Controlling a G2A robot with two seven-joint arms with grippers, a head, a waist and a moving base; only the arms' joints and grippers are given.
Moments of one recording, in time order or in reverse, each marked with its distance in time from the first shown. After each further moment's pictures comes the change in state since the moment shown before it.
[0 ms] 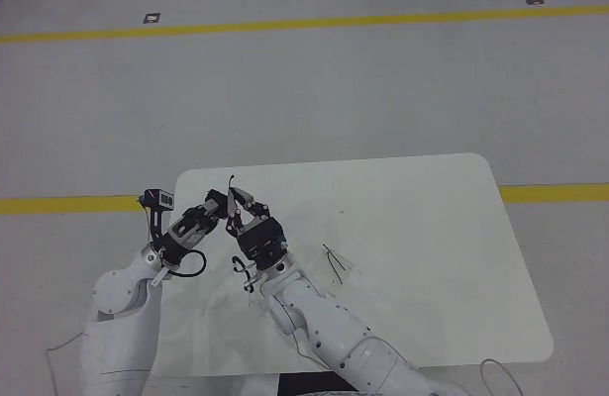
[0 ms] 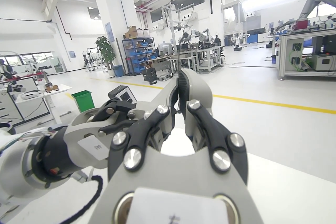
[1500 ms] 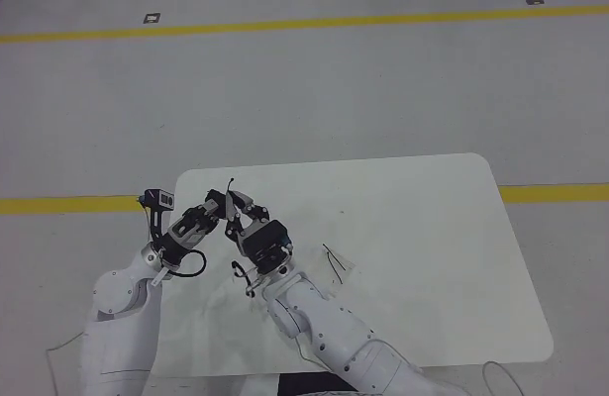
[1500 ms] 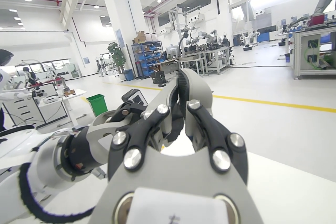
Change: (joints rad) left arm 0.000 0.000 0.000 0.000 0.000 0.000 0.000; right arm -0.015 0.021 -0.009 -0.039 0.033 -0.053 -0.011
